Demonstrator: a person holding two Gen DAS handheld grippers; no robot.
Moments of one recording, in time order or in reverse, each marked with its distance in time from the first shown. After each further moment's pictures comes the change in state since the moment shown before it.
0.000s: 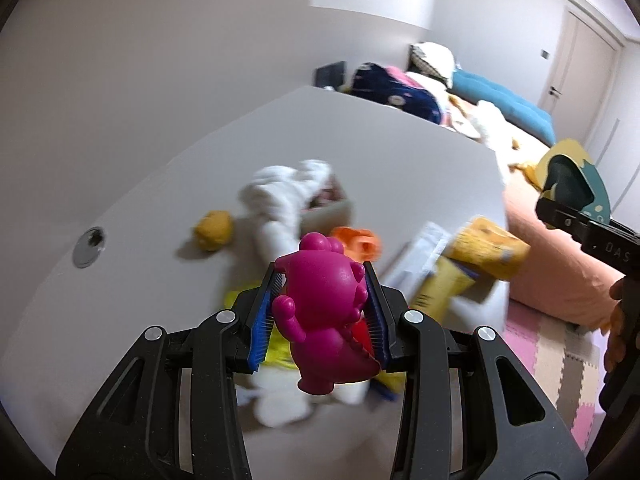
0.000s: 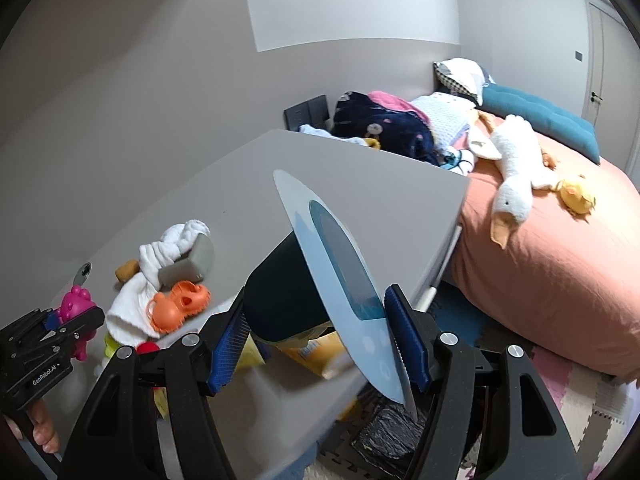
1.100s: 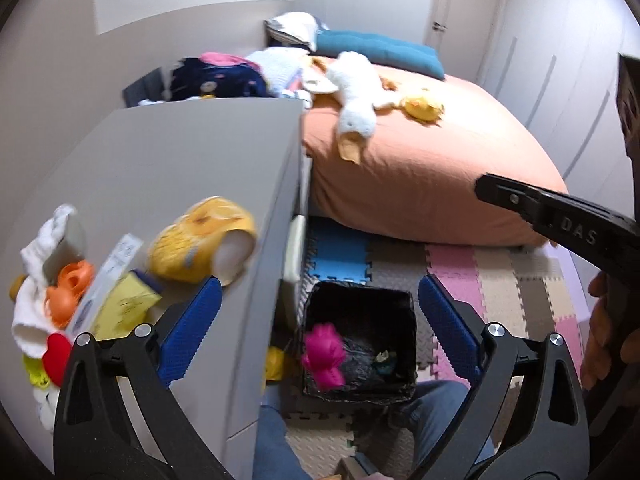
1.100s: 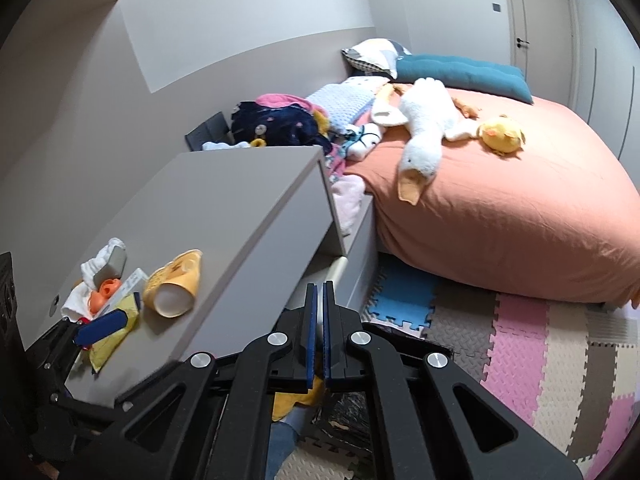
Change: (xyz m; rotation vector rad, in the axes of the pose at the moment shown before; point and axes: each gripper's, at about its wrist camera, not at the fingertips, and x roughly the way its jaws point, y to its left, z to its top) left arm 0.028 -0.238 -0.024 0.321 0.071 -0.291; right arm -0.067 -0.165 -0.059 0.237 -0.016 -0.126
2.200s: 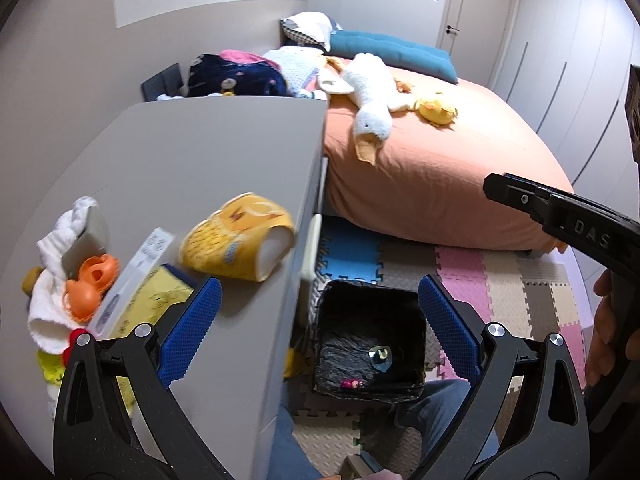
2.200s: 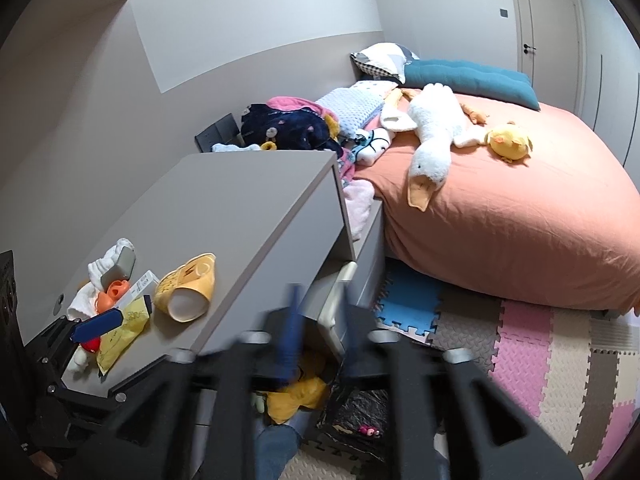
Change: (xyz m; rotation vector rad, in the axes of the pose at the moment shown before) left arm -0.017 0.035 -0.004 -0.048 -0.004 0.047; right arm -0.003 0.020 0.003 -0.029 -0.015 0.019
